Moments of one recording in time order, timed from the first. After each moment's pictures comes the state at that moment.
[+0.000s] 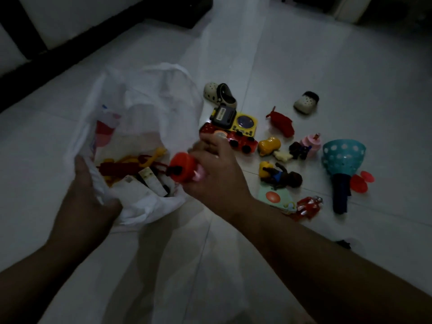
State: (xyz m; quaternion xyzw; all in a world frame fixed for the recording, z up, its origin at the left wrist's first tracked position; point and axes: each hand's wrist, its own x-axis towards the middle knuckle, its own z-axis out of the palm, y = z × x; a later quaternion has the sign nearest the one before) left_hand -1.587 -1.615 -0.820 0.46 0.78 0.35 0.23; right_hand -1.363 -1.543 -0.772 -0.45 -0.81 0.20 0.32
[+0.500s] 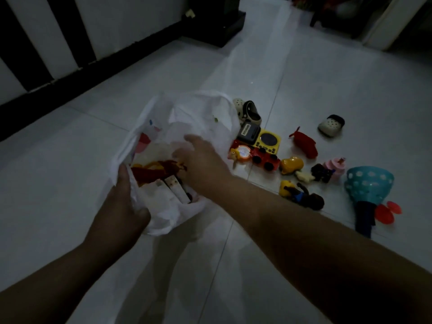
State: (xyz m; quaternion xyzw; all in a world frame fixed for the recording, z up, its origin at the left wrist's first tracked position) left_hand -1.576 -1.634 -0.792 0.47 0.79 0.29 0.25; right_hand -1.445 -1.499 -0.768 -0.41 -0.89 0.18 0.09
